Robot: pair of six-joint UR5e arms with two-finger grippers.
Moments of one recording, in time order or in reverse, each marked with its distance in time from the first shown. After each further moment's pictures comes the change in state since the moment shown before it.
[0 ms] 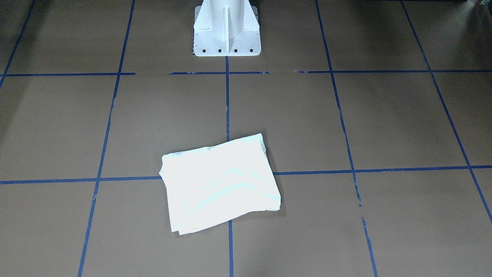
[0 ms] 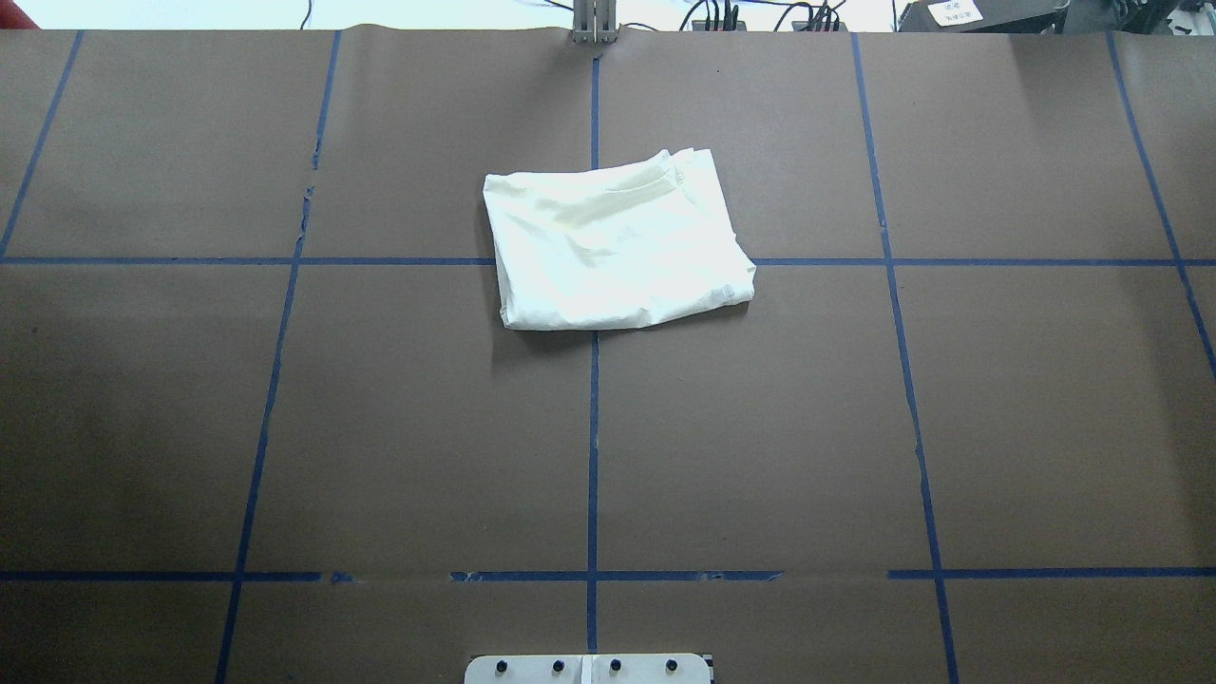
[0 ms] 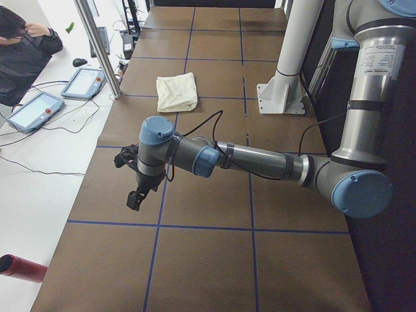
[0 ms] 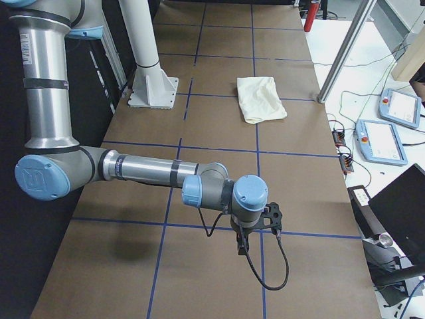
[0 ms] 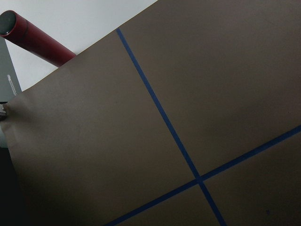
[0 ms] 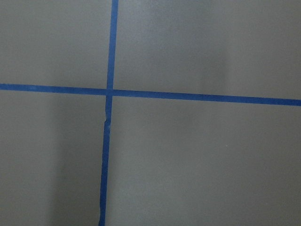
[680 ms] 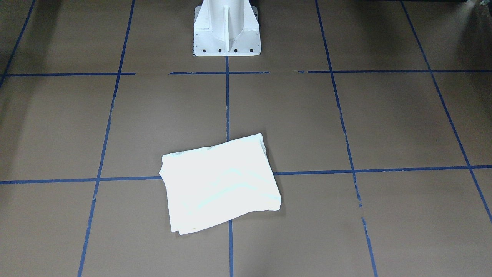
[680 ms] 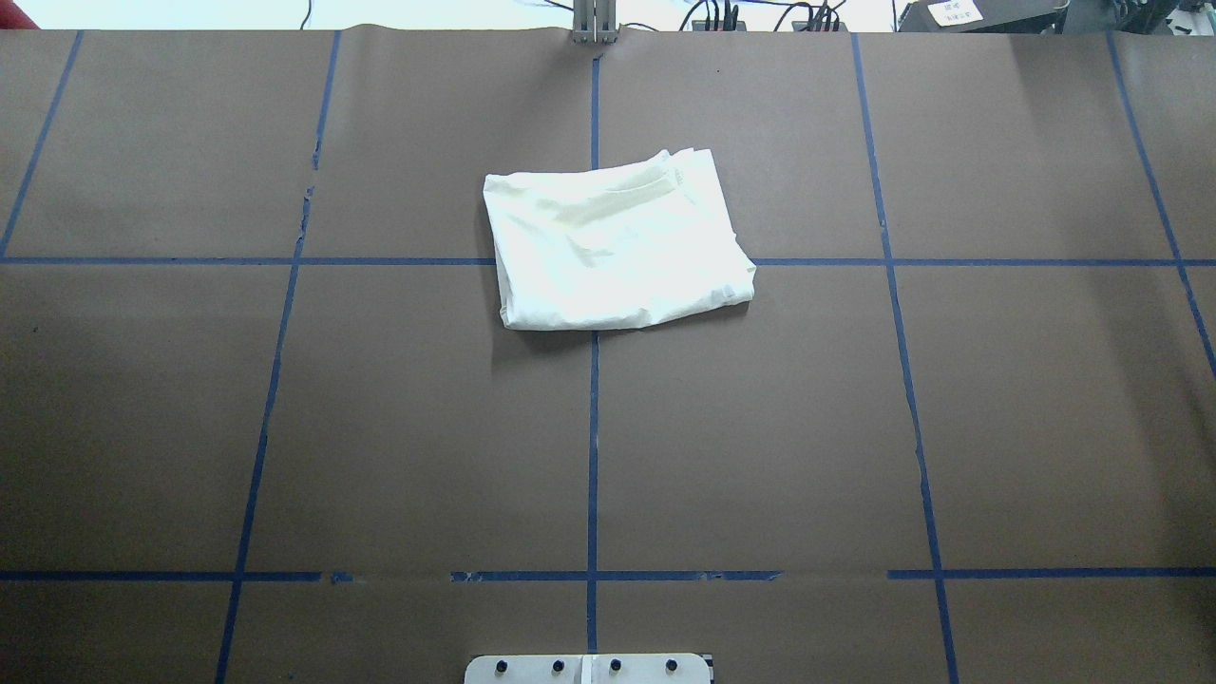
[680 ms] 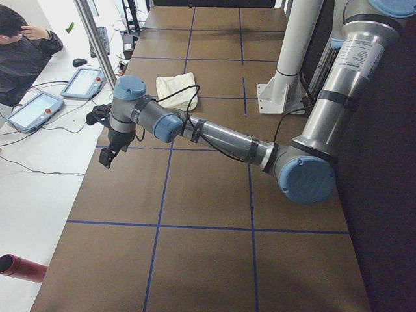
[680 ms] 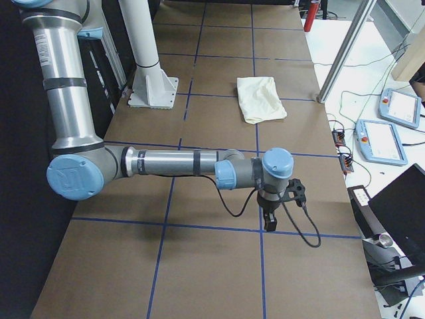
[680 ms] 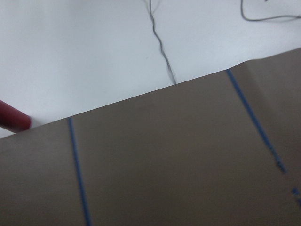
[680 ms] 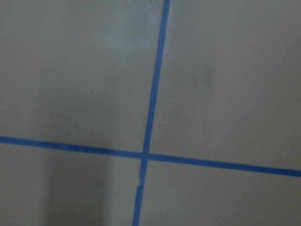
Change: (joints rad) left arm 0.028 -0.181 0.032 -0.007 0.049 -0.086; right arm -0.080 0.098 -0.053 0.077 -0.027 0.075
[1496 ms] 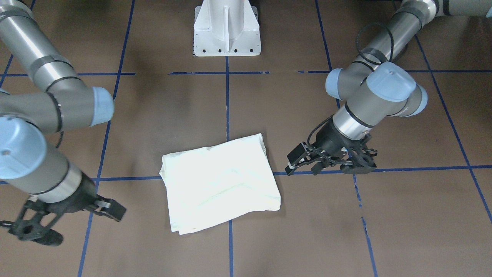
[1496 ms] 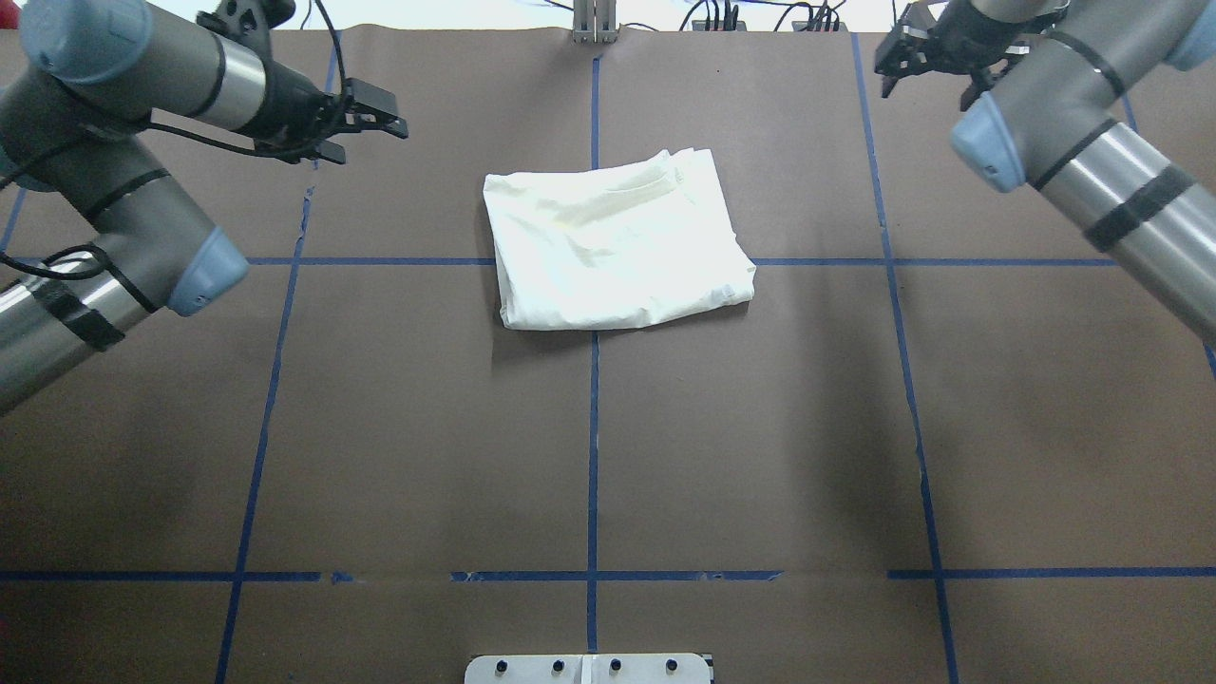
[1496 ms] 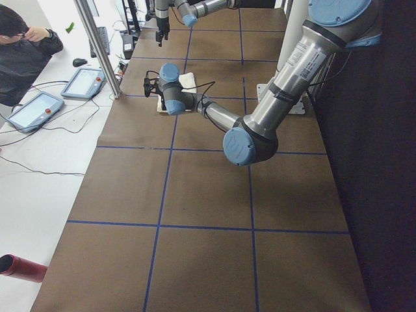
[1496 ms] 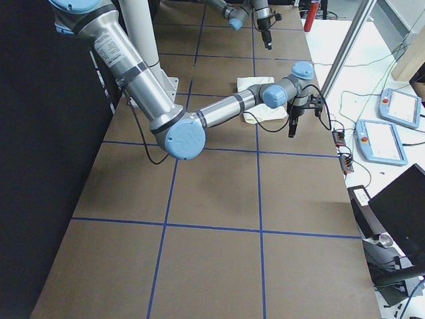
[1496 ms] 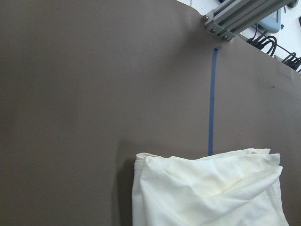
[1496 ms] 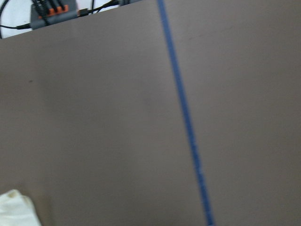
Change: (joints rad) left arm 0.539 -0.252 0.185 -0.591 -0.003 -1.348; right arm -0.430 0.473 -0.092 0.073 -0.157 0.846
